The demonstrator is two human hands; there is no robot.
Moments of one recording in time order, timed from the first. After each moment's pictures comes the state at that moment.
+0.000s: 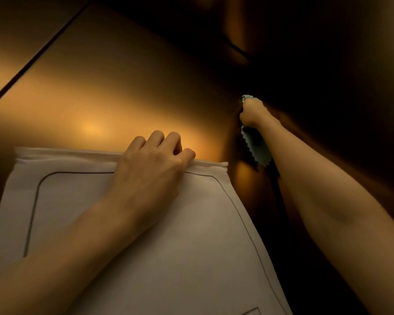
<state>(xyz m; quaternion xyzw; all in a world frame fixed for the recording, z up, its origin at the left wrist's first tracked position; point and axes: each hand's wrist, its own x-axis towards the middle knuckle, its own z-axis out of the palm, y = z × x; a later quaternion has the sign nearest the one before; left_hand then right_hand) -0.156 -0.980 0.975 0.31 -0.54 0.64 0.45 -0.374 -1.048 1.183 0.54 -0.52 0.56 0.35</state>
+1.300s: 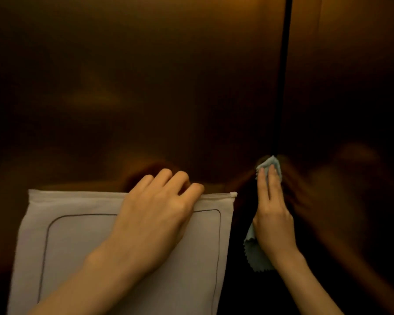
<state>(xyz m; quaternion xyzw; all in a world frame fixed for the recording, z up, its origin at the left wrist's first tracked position) -0.163 -0.921 0.635 0.40 -0.79 0.37 0.29 -0.383 -1.016 0.552 0.64 -0.56 0.45 0.28</state>
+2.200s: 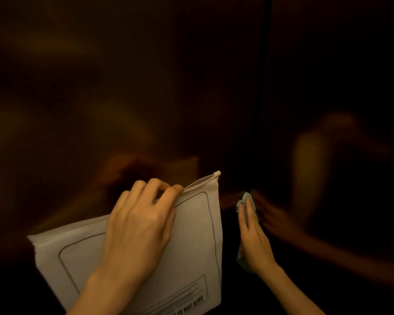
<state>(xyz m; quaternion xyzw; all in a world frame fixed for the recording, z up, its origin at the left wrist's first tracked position) -0.150 -0.893 0.553 0.47 -0.80 0.22 0.30 -0.389 -0.966 0.370 0.74 -0.63 0.24 0.05</state>
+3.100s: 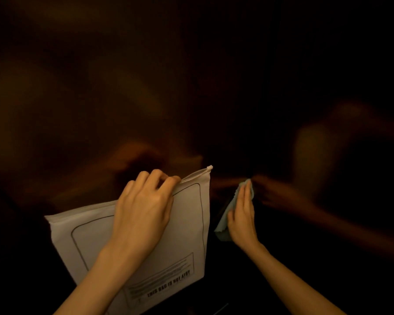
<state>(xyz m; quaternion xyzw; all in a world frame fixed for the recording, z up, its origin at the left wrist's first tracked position) -0.169 -0.868 0.513 0.53 -0.79 0.18 0.24 -0.375 -0.946 0.349 0.63 -0.63 0.43 -0.14</state>
